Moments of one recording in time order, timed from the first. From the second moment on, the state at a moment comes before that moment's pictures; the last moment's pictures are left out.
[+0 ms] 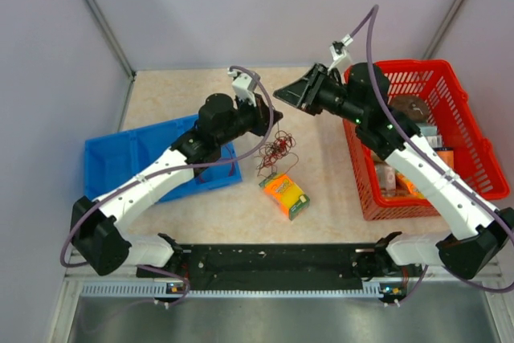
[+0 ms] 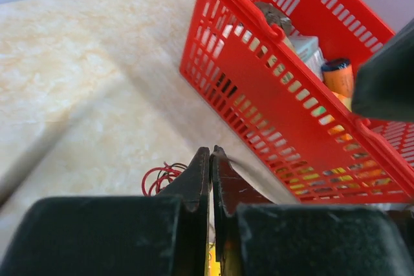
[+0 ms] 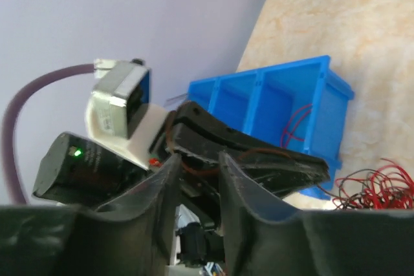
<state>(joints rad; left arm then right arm) -0.69 1.31 1.12 0.06 0.18 -0.41 0.63 1.27 1.41 -0.24 -0.25 0.92</state>
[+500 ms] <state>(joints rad) -0.69 1.23 1.17 0.03 0.11 -0.42 0.63 1.14 1.00 -0.20 -0.12 0.52</state>
